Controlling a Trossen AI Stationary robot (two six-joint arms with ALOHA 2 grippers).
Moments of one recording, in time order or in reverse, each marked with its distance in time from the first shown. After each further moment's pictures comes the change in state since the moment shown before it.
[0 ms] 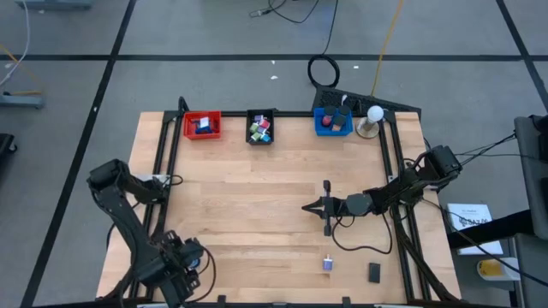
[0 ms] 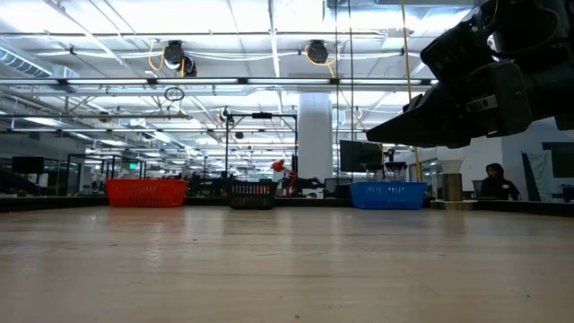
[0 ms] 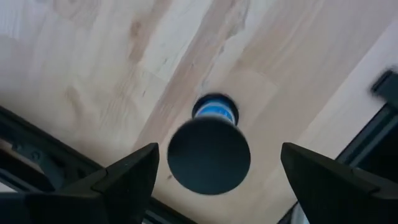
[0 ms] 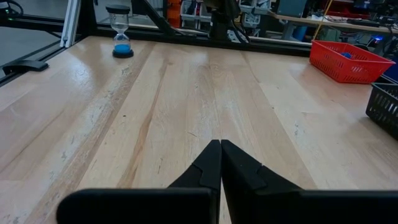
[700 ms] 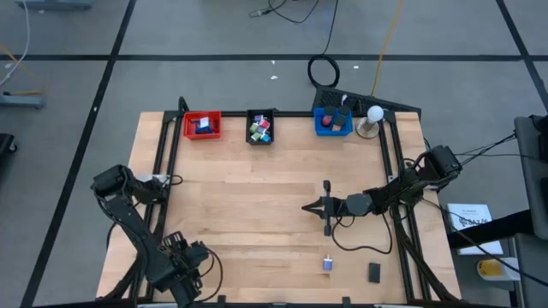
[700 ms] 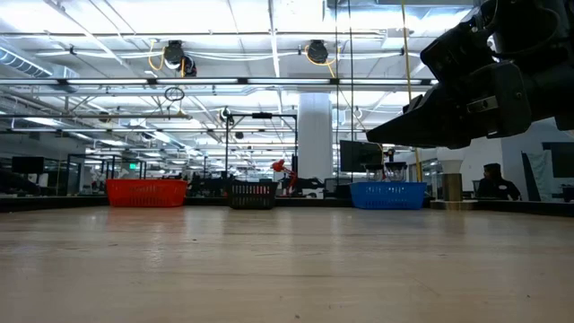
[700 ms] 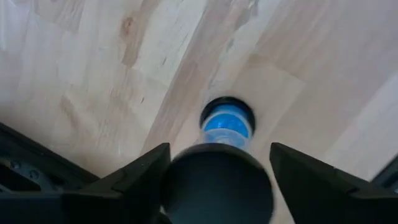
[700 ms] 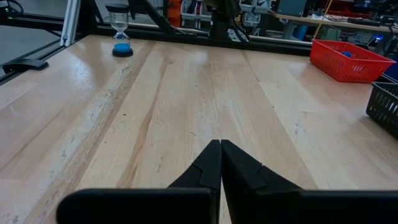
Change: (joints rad) left arm 0.023 0.065 -0.063 0.057 0.033 0.102; right arm 0.000 0.000 0.000 -0.004 0.000 0.000
